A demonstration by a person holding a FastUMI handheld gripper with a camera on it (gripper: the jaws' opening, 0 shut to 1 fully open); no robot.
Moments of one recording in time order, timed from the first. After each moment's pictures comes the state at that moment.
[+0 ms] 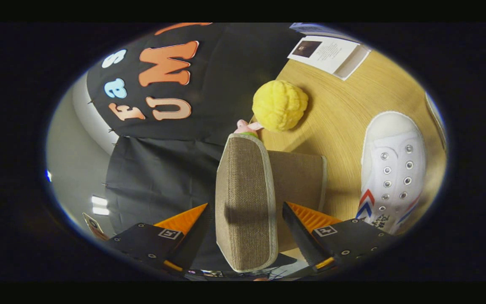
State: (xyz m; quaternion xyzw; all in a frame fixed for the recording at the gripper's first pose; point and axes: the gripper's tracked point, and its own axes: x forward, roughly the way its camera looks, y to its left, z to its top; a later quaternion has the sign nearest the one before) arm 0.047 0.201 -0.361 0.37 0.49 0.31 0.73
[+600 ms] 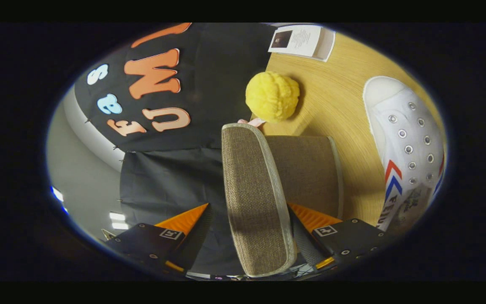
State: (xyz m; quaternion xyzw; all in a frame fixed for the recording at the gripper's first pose) arm 0.035 0.219 -0.347 0.45 0.47 0.29 0.70
